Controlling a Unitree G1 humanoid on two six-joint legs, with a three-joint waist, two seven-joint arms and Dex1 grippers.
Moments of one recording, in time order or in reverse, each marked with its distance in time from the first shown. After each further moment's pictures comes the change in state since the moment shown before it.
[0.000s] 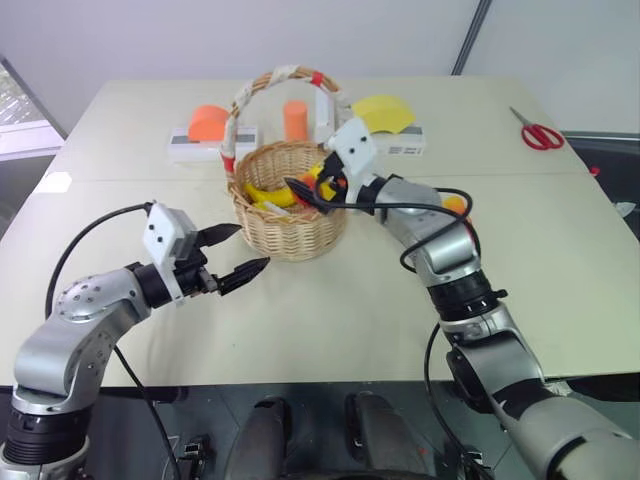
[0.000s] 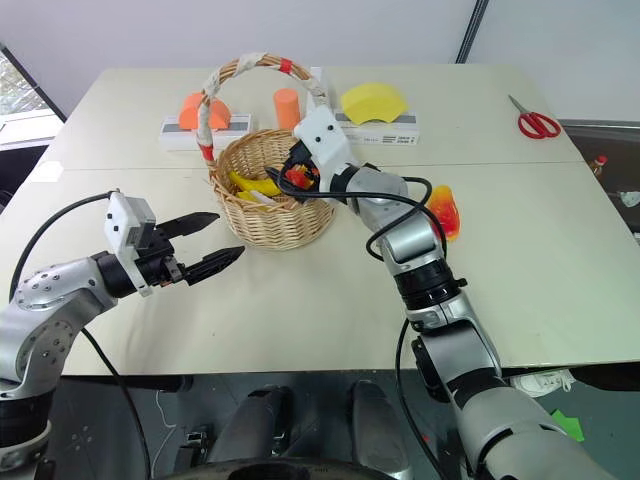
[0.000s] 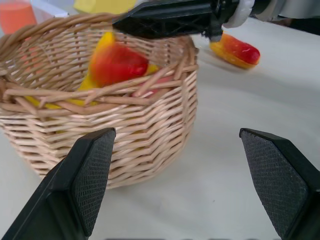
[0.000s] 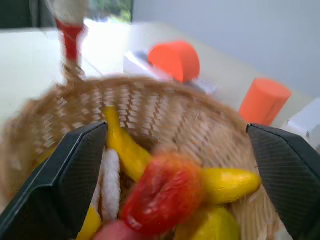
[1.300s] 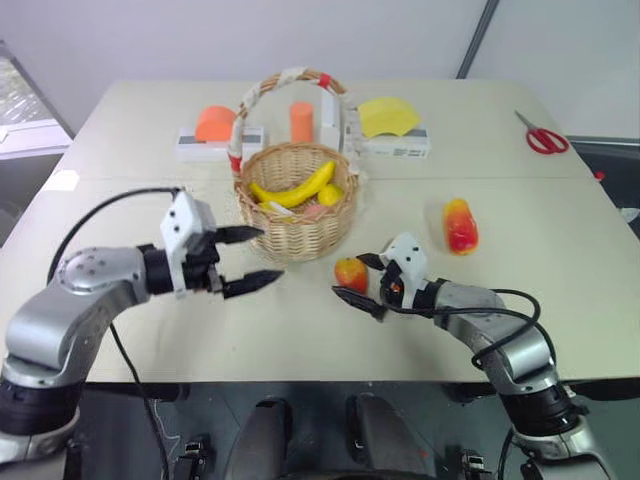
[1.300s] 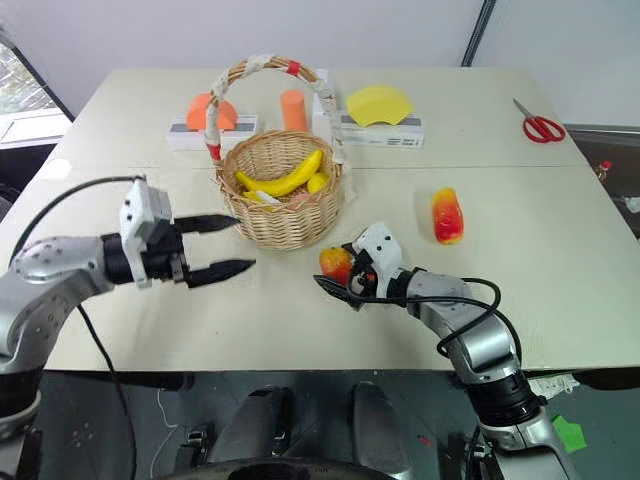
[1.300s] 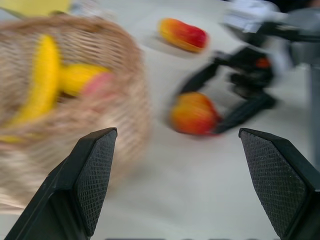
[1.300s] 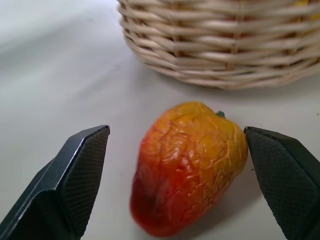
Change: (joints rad) left arm -0.075 0.148 -0.064 -0.042 -0.040 0.095 -0.207; right arm 0.547 -0.179 0.010 -0.306 0.148 0.222 0.045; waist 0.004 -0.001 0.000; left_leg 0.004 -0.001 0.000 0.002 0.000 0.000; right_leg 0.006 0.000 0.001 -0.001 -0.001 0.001
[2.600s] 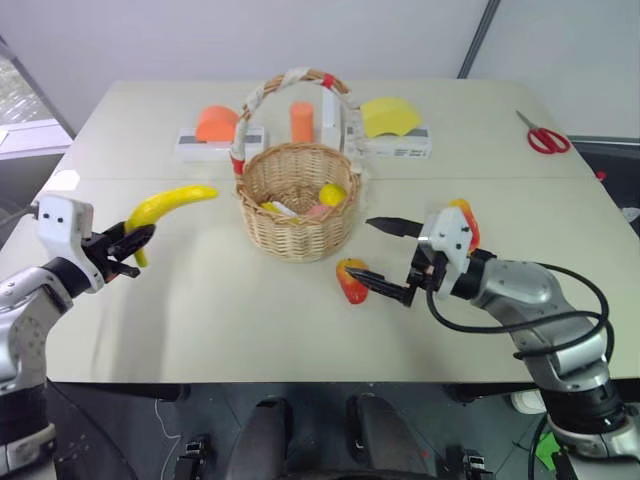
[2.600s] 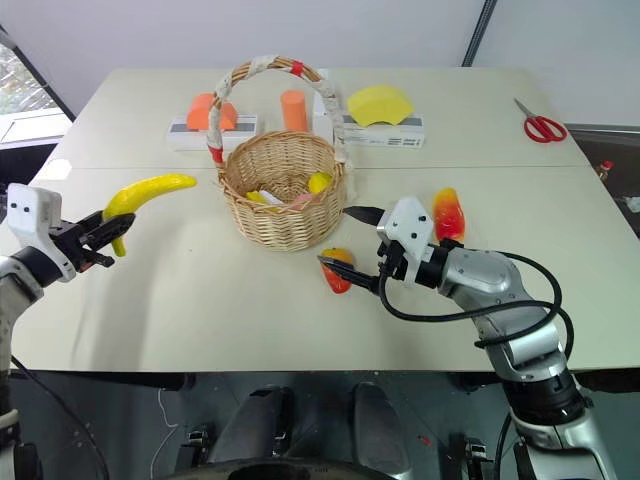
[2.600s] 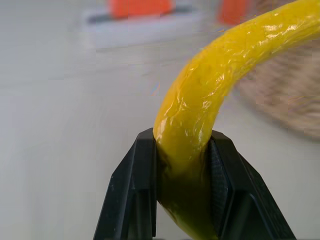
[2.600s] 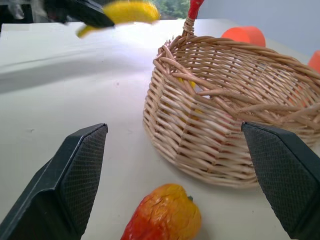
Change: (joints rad) left arm 0.030 -0.083 0.373 0.272 0.066 0.030 0.253; right arm -0.058 -0.154 -0.129 -0.128 0.097 -0.230 0.191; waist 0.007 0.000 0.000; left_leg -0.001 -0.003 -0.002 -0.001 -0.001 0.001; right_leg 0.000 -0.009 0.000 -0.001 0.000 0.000
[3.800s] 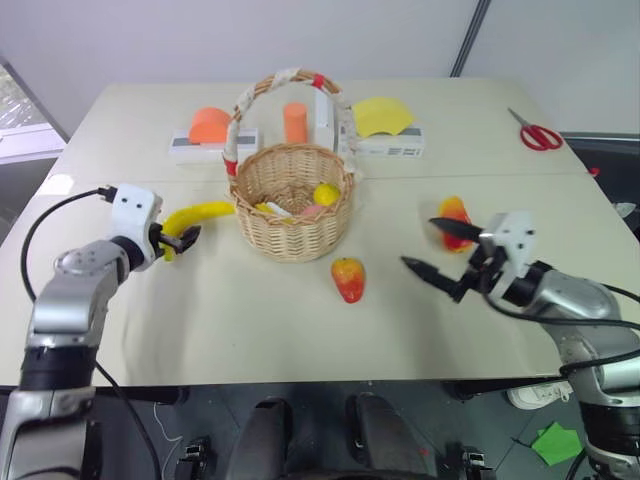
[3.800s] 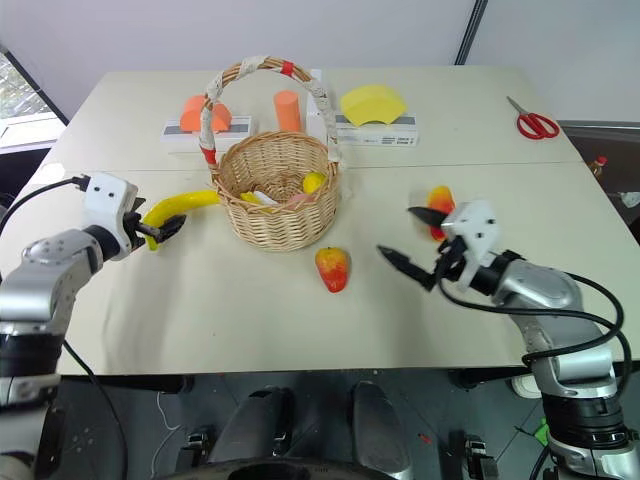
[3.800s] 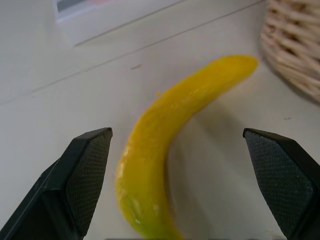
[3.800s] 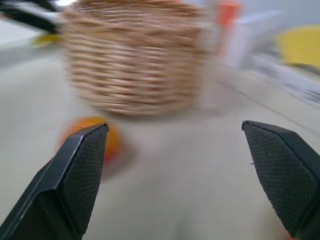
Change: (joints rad) left arm -0.262 -0.004 -0.384 0.376 0.369 -0.138 0.213; right arm 0.170 -0.071 -0.165 -0.024 0.047 -0.001 0.009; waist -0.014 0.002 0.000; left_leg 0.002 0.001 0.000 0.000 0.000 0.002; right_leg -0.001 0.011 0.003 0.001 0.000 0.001
